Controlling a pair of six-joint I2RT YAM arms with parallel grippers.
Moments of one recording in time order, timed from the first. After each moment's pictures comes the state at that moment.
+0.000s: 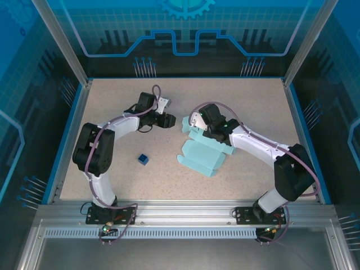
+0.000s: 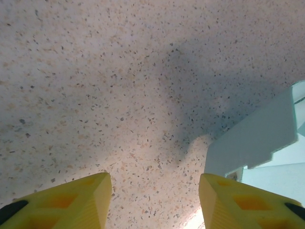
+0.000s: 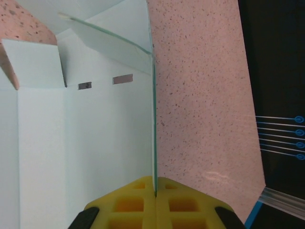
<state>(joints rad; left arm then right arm) -0.28 1.88 1.21 -0.18 0.45 -0.08 0.62 1.56 1.11 -0.42 0.44 -0.76</state>
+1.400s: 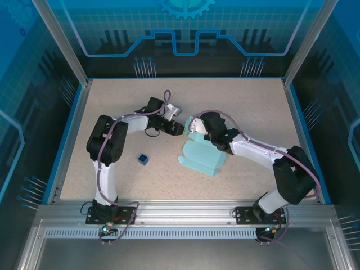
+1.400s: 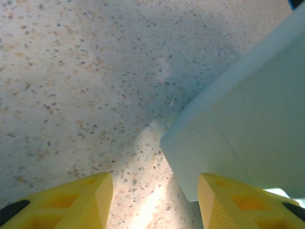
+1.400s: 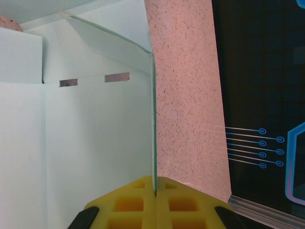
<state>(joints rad) -0.32 2.07 1.29 -0.19 0.76 0.00 0.63 1.53 0.95 -0.16 0.49 -0.90</state>
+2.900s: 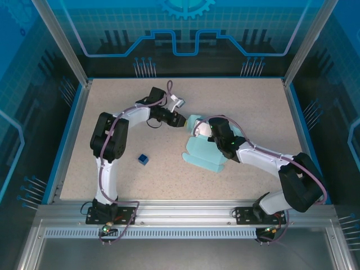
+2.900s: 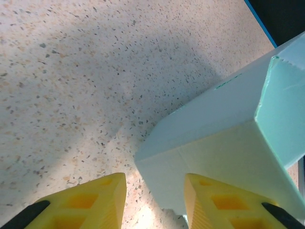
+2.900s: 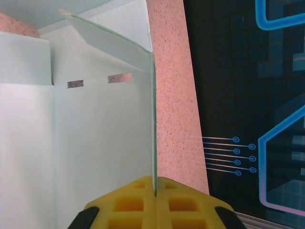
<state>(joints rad) -0.30 2.14 1.52 -0.37 0.86 0.09 0.60 1.44 0.78 0.07 0.46 -1.02</state>
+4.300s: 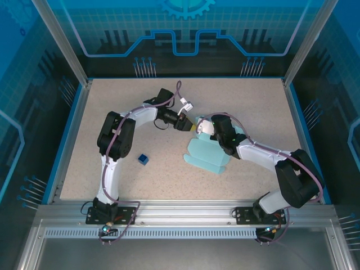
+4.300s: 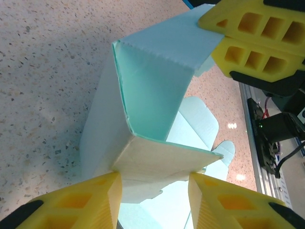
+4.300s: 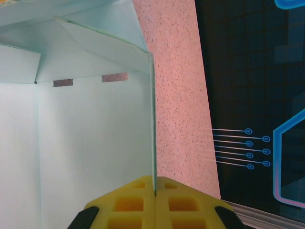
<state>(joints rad) -0.36 2.21 1.60 -0.44 1.09 0.23 0.55 1.48 0.80 0.06 0.42 -1.01</state>
